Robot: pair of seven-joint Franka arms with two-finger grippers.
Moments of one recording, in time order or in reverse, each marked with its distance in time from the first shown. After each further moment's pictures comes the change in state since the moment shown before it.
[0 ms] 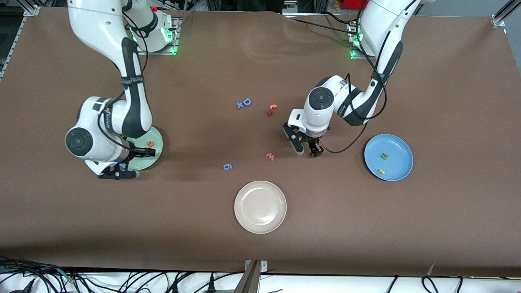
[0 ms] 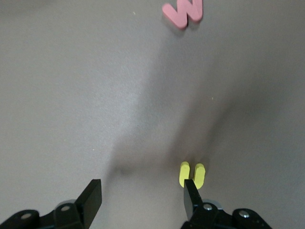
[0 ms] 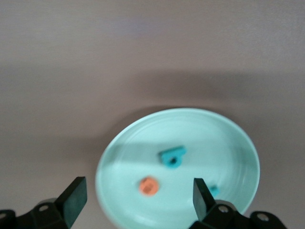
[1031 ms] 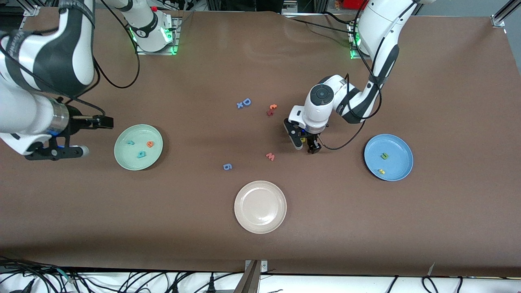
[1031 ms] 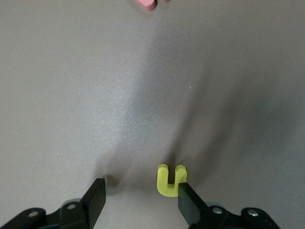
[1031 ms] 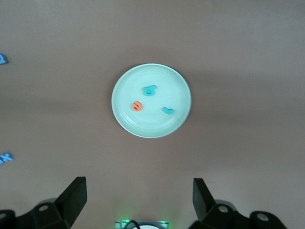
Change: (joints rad) left arm -0.003 0.009 -0.002 -0.085 0.021 0.136 0.000; right arm 0.002 -0.152 -0.119 0.446 -0.199 -0.610 0.013
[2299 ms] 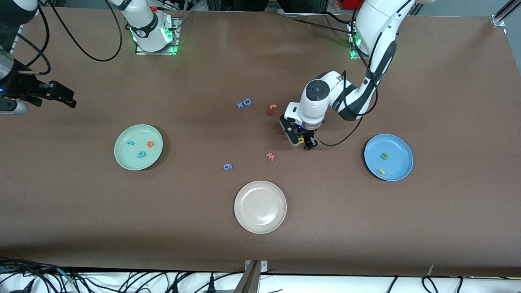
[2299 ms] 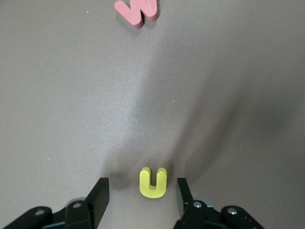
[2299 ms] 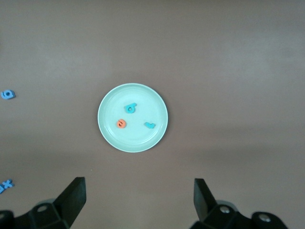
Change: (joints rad) left arm -0.015 -0.014 -0.015 -0.003 0.000 -0.016 -0.056; right arm -0.644 -0.483 0.702 -0.421 -0.221 0.315 0.151
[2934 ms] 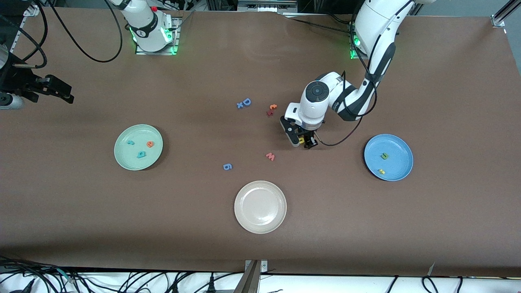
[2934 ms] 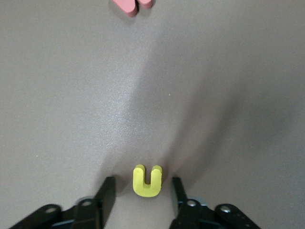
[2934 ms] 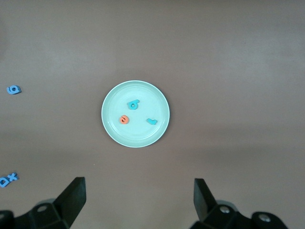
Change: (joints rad) left arm 0.000 0.011 -0.002 -0.003 0.000 -0.001 -0.007; right arm -0.072 0.000 0.091 0.029 0.000 -0.044 0.000
